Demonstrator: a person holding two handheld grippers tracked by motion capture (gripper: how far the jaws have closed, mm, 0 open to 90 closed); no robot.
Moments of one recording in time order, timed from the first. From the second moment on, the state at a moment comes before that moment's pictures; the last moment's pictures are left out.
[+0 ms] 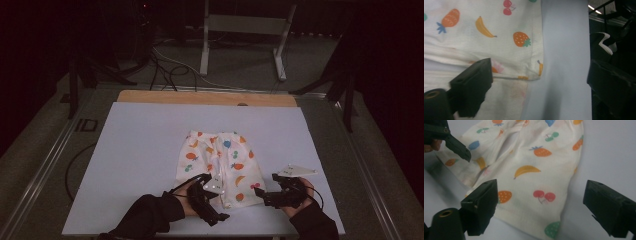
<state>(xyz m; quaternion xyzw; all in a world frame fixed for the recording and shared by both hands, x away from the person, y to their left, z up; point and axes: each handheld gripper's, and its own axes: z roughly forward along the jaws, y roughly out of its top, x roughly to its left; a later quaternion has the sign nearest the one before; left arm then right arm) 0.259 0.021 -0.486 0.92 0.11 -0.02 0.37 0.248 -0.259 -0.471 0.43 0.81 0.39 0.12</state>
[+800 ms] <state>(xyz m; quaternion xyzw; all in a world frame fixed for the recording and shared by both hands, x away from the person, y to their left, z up) 0.307 0.087 -0.457 0.89 0.24 0.07 0.38 0.297 -0.234 -0.452 0.37 0.80 0.45 0.17</state>
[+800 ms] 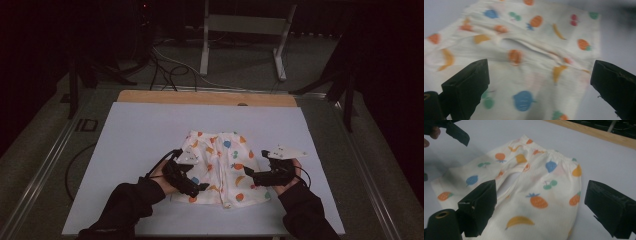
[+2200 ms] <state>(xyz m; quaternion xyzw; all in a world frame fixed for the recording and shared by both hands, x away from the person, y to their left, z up) 0.463 0.107 -0.511 0.83 0.43 0.12 0.34 0.460 -0.204 -0.509 0.48 0.79 0.36 0.12</state>
